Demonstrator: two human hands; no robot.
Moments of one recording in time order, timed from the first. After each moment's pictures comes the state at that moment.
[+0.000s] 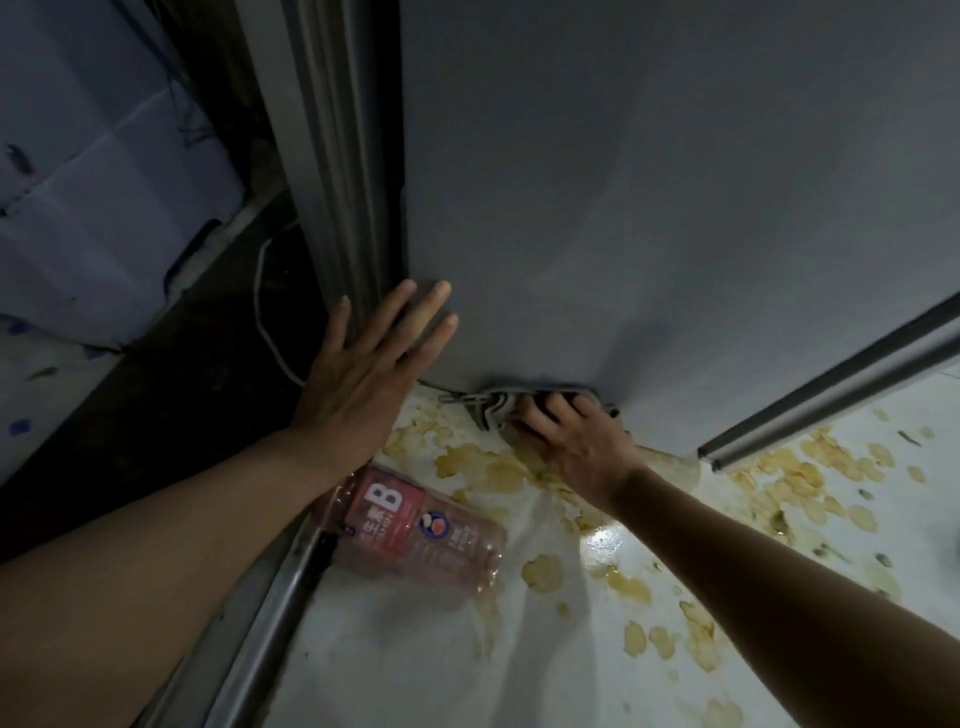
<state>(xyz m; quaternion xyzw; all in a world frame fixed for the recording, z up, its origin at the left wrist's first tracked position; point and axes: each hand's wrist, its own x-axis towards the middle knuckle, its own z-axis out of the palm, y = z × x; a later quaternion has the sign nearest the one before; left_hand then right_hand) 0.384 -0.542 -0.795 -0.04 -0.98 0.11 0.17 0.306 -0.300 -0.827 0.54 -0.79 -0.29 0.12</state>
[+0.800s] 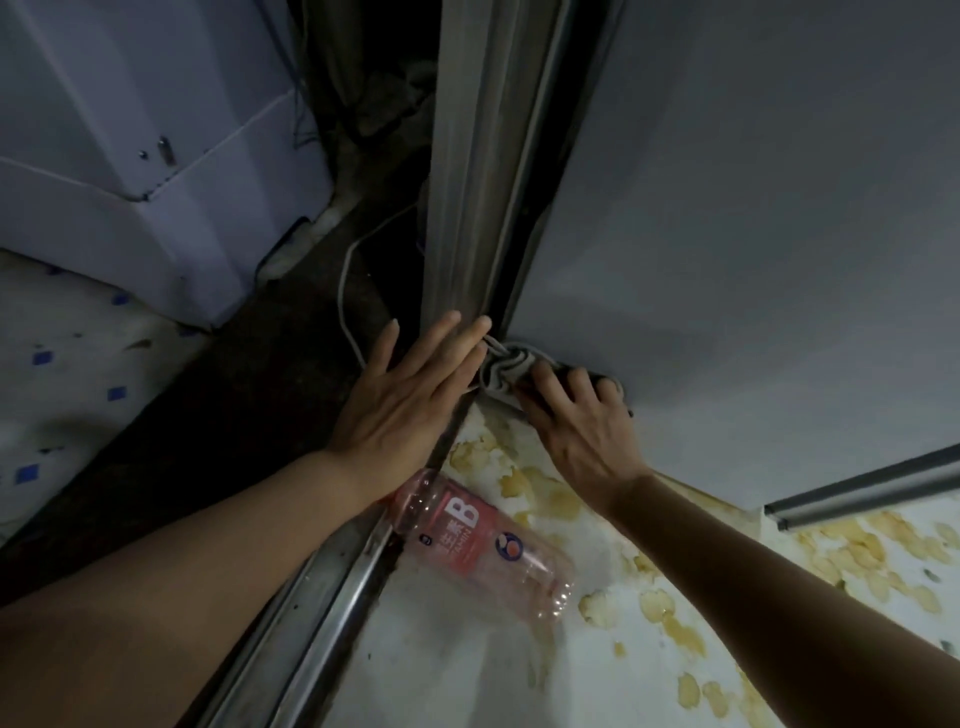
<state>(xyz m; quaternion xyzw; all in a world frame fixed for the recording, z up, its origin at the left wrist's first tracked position) 0.417 -0.572 -0.784 -0.01 -0.99 0.04 0.10 0.311 -0.387 -0.811 0.50 -0.82 -0.15 0.24</state>
